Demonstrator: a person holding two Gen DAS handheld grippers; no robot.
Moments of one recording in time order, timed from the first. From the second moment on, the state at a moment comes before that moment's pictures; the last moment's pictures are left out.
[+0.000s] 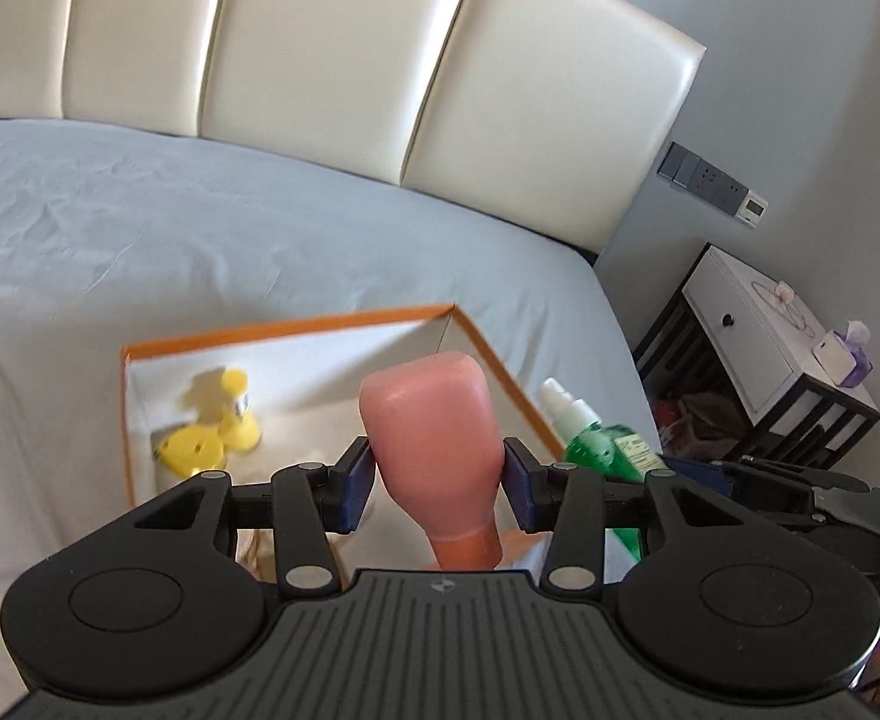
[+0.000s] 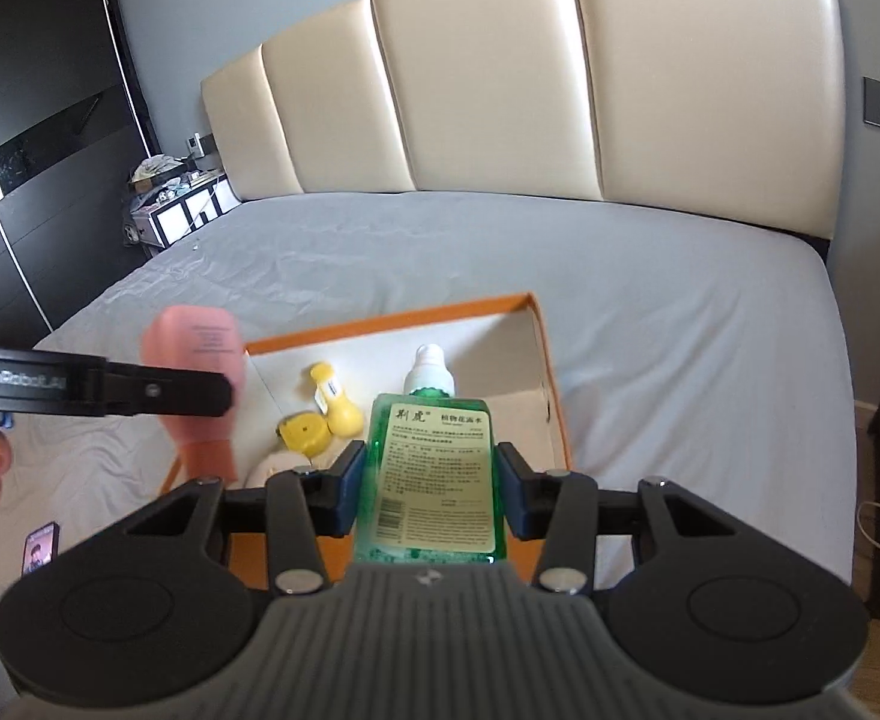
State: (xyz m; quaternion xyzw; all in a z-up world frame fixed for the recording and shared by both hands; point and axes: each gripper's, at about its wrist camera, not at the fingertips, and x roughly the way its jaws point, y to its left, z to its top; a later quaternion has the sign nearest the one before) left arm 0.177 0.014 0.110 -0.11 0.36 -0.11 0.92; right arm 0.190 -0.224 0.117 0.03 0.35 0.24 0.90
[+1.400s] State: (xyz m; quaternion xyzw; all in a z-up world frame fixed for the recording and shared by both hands) left arm 0.286 0.028 -0.034 -0.20 0.55 -0.12 0.80; right arm 0.308 -0.110 0.002 -0.21 0.58 0.18 0.76
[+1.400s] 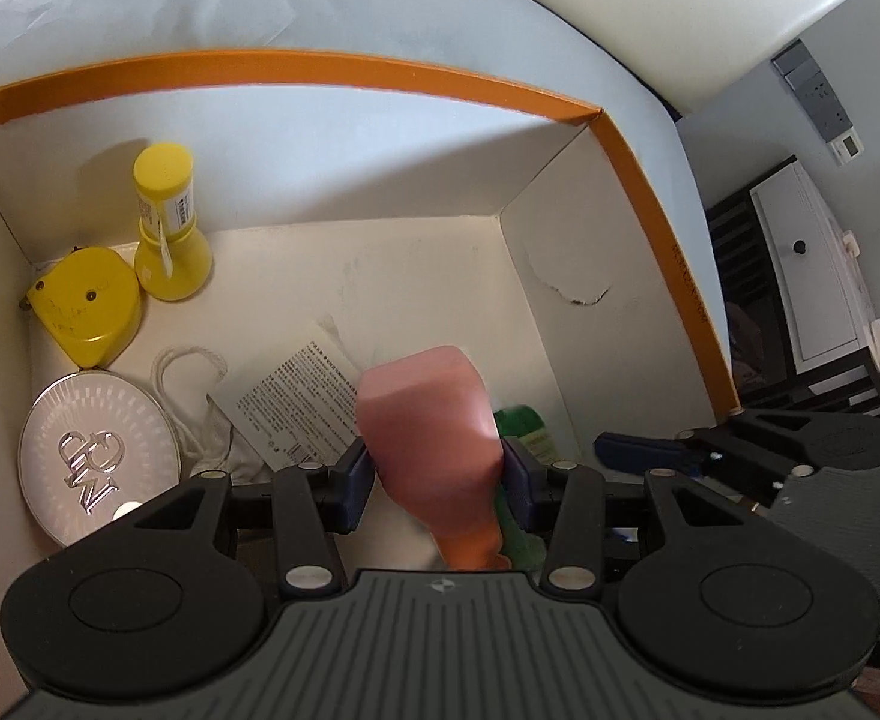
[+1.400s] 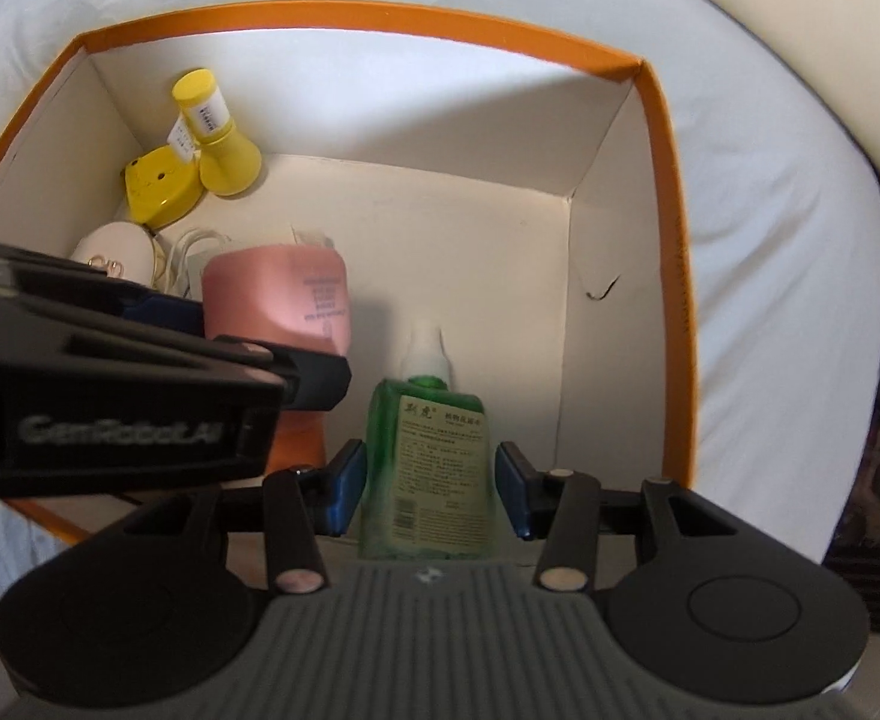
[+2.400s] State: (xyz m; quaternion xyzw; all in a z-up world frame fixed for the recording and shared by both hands) left arm 0.253 0.022 0.002 -0.14 0.47 -0.15 0.86; right arm 0.280 -0.123 0.038 -0.20 0.52 0.18 0.81
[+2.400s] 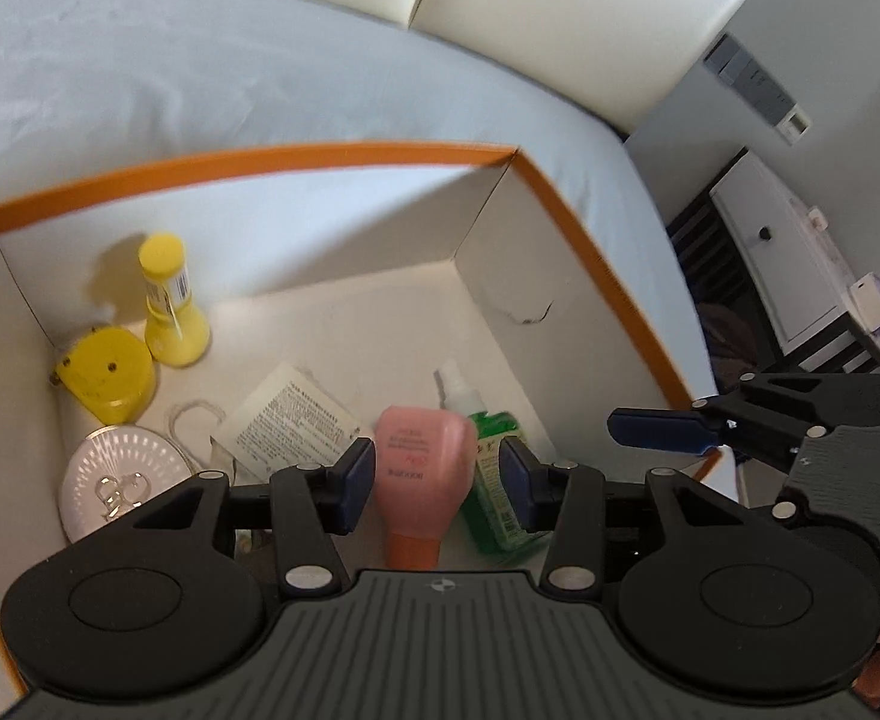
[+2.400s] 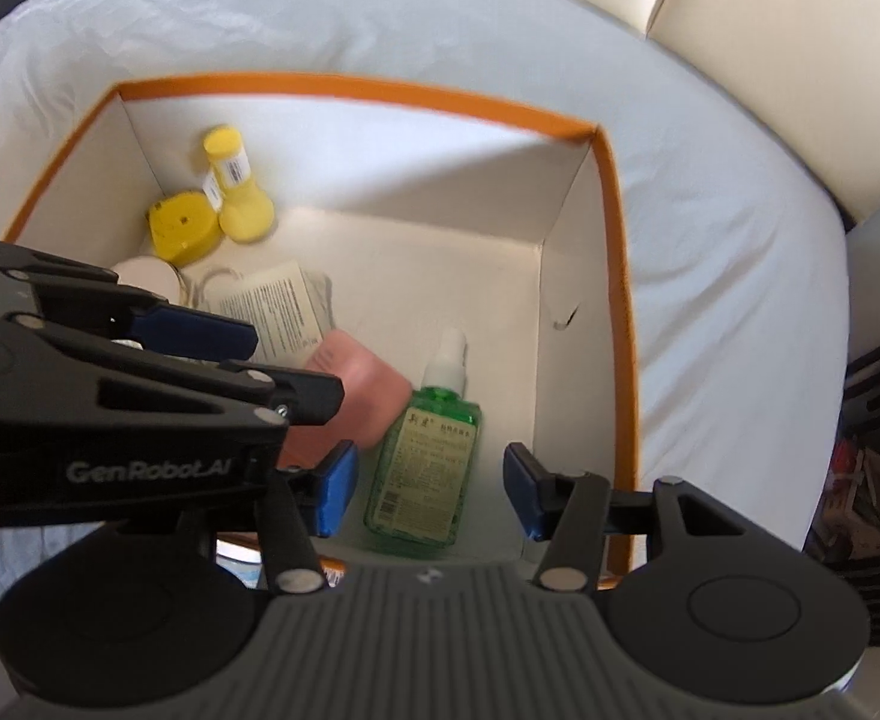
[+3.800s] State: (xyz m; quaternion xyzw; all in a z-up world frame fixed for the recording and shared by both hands) left arm 0.138 0.023 -0.029 -0.15 0.43 -0.07 0.89; right arm 0.169 -0.211 -0.022 0.09 0.44 0.14 0.88
